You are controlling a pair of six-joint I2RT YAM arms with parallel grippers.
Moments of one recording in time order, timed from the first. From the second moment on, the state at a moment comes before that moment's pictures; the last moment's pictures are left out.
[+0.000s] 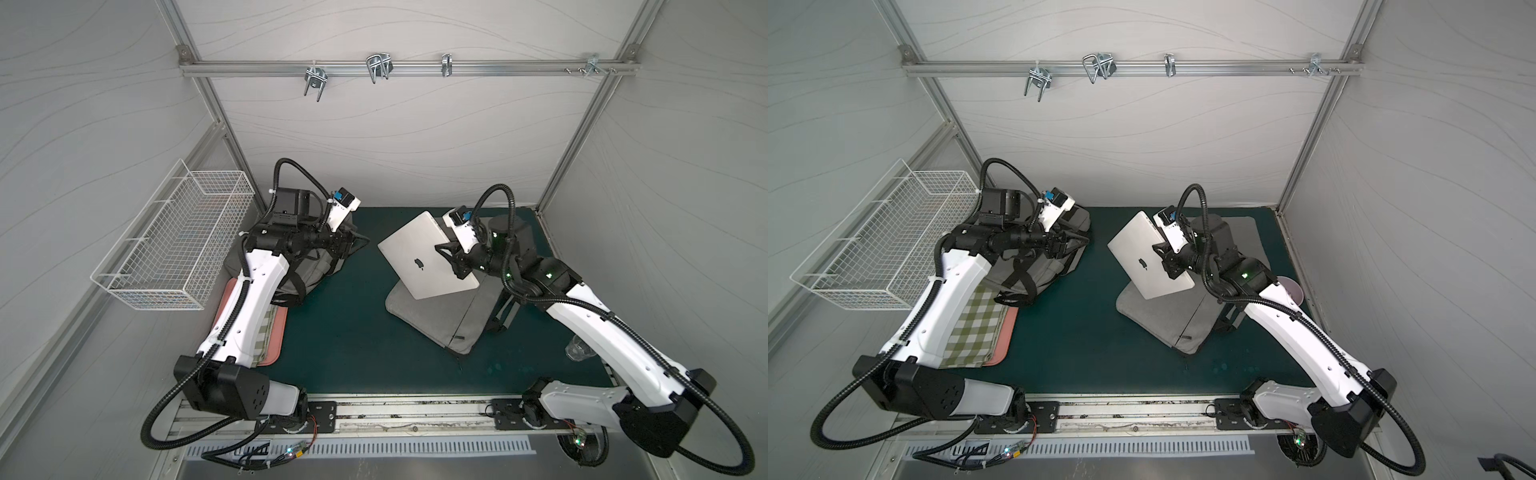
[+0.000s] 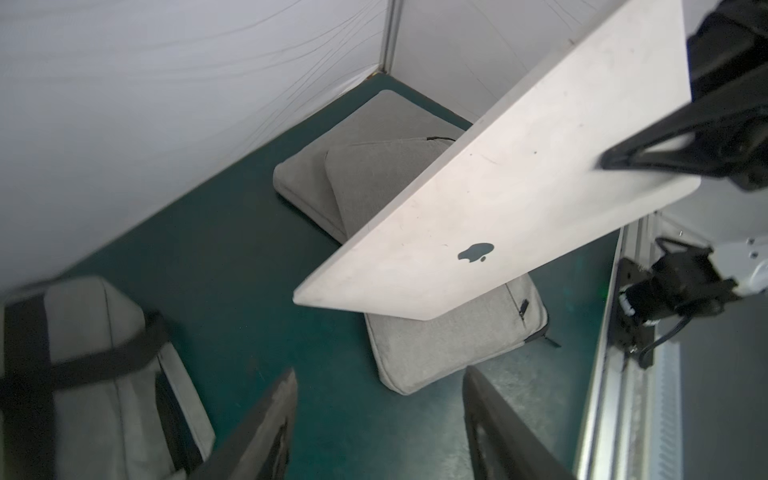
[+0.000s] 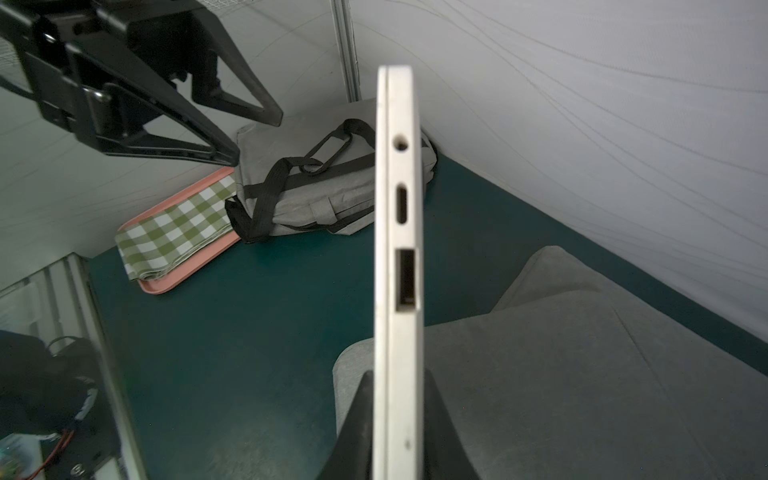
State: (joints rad) left arm -0.14 1.44 1.56 -0.88 0.78 0.46; right arm 0.68 1.19 1.33 -0.56 -0.21 -0.05
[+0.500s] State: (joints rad) left arm -0.25 1.65 1.74 -1.05 0.96 0.78; right arm 0.60 1.23 1.42 -0.65 -0.52 -0.02
